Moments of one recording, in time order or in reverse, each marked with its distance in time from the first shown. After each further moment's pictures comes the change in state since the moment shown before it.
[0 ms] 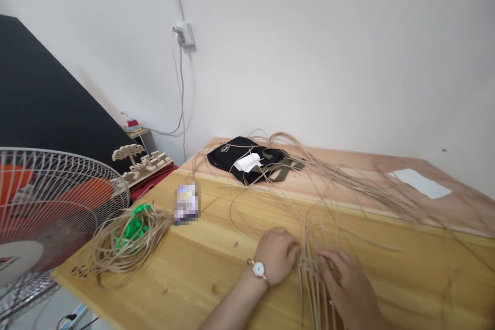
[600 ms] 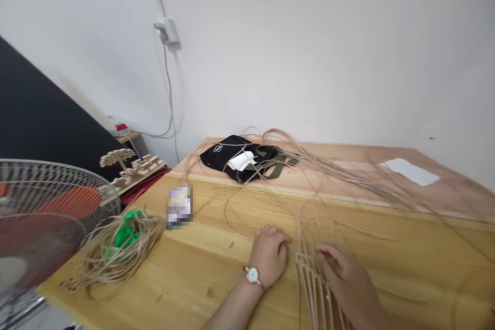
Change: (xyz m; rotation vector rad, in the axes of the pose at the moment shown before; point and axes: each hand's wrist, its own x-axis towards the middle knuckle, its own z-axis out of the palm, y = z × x) left_hand -0.002 -0.009 0.014 -0.016 0.167 -0.028; right_hand 0.003 -0.002 -0.009 0.076 -0.034 0.071
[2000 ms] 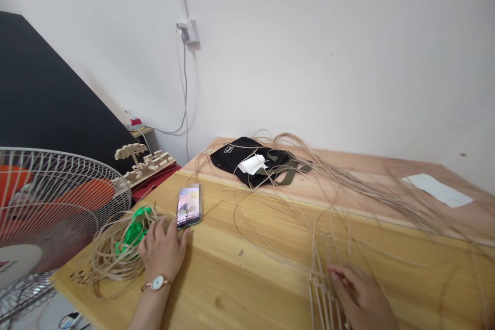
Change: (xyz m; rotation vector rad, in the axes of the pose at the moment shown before) left_hand -0.082 -0.136 -0.125 0.951 0.427 -0.748; right_hand 0.000 0.014 0.010 -0.037 -0.092 0.015
